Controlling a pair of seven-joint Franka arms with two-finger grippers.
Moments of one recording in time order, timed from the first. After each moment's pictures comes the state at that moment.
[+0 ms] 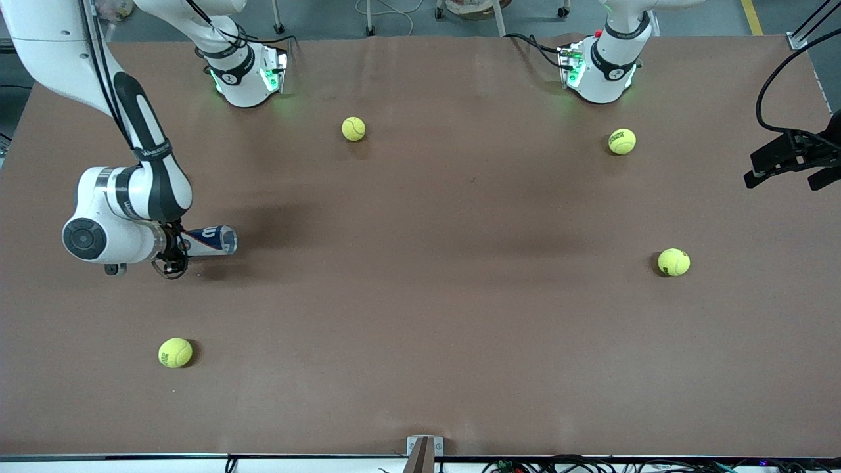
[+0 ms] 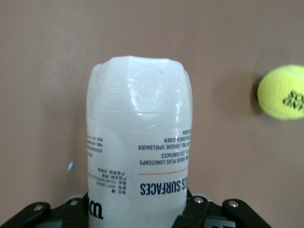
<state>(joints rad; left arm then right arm) -0.03 0.11 0.02 -1.34 -0.05 1.49 0.02 0.02 0.42 -0.08 -2.00 -0.09 2.13 1.44</state>
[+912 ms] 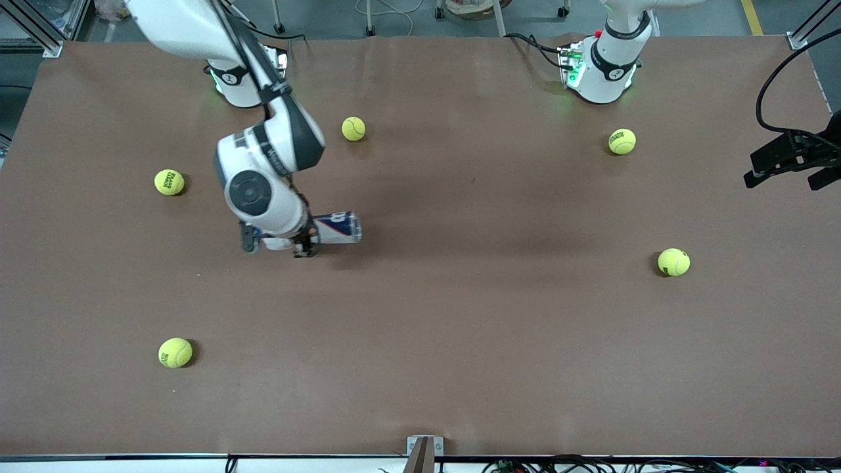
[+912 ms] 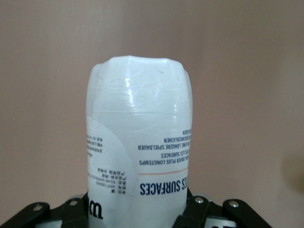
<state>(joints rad) -0.03 0.11 0.02 -1.34 -0.05 1.49 0.02 0.56 0.39 -0.07 -1.88 0.10 2.12 1.89</state>
